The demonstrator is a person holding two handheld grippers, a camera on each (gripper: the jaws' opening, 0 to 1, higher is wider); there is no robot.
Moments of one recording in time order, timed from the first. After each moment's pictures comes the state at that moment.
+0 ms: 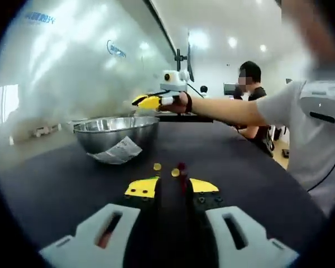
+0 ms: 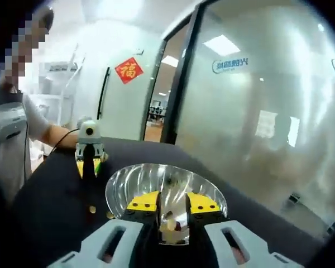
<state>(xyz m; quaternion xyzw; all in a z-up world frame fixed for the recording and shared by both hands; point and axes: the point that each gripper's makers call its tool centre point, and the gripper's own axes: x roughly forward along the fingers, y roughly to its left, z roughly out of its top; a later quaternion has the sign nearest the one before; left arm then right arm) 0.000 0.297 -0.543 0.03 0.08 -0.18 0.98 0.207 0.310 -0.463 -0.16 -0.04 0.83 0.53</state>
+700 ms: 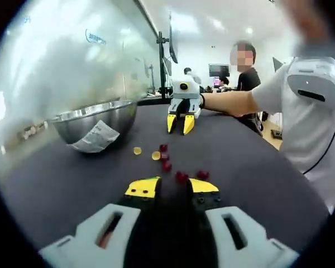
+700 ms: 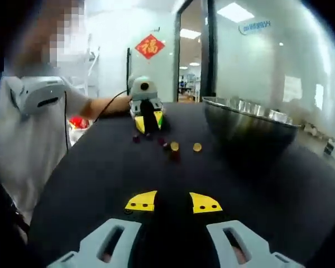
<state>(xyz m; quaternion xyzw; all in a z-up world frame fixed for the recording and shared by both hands) -0.003 0.272 -0.572 0.06 0.14 -0.23 0.96 0.123 0.191 -0.587 -0.20 0.08 0.88 0.43</state>
